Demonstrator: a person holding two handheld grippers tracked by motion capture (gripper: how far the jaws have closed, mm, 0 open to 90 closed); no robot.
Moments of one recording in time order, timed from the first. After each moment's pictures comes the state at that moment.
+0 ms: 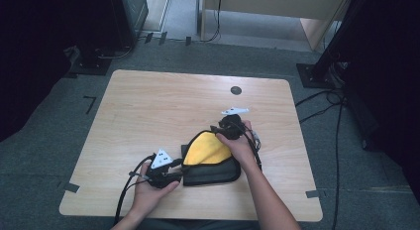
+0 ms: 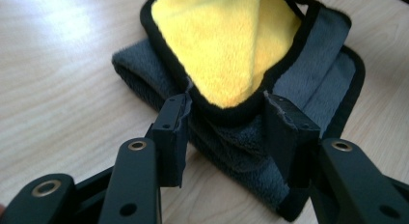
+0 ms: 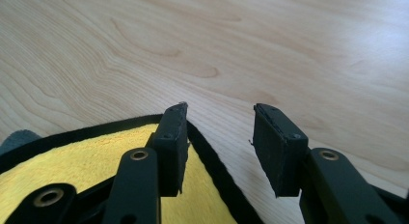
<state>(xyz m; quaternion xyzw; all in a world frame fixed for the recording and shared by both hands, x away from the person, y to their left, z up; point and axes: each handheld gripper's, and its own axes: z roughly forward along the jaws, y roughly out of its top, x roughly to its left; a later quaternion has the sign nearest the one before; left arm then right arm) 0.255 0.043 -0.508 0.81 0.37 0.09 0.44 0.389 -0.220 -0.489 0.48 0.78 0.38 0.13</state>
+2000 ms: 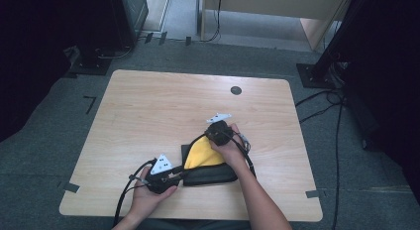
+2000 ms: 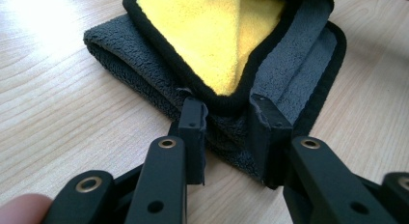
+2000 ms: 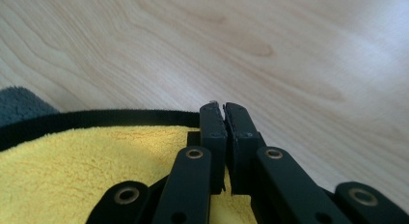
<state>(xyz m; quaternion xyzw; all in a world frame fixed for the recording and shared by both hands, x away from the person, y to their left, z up) 0.245 0.046 -0.513 0.83 0.34 0.07 0.45 0.380 -0.187 -0.502 0.42 0.83 0.34 0.15</state>
